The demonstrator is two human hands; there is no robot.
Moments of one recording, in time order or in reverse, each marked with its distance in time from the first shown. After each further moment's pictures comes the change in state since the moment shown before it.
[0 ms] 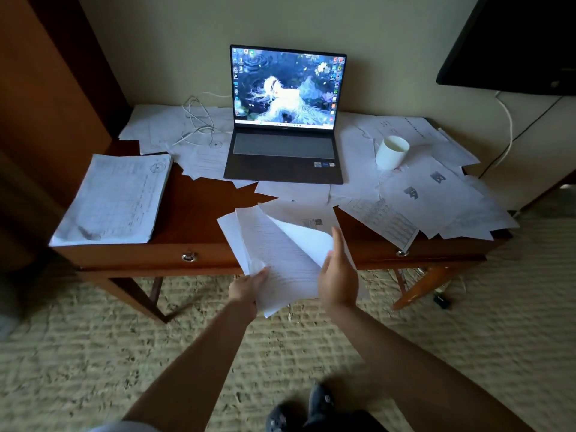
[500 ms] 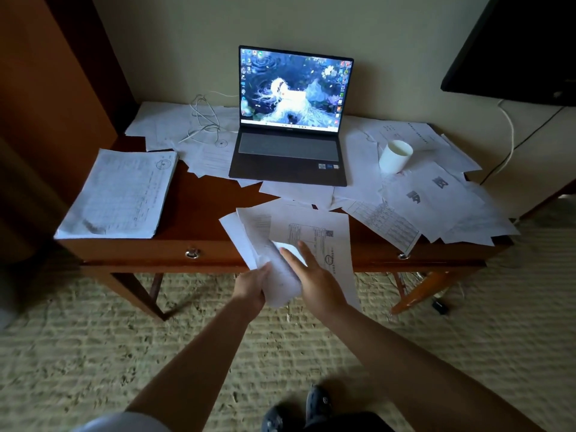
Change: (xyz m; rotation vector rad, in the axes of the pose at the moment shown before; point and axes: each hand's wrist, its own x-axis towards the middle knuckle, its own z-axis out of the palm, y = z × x) left_hand -0.043 0.021 0.011 -0.156 -0.164 0.067; right_hand -0.008 -0.013 -0.003 -0.200 -0.629 -0.417
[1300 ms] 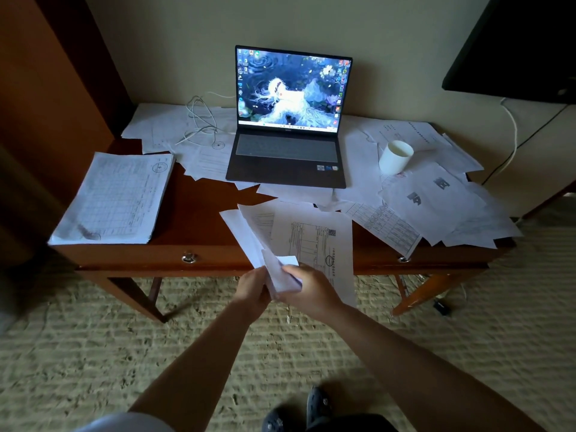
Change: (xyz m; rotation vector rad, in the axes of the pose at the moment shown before) left_hand 0.005 0.006 0.014 0.056 -0.038 -0.002; right_hand 0.011 0.009 0.003 0.496 -0.058 0.104
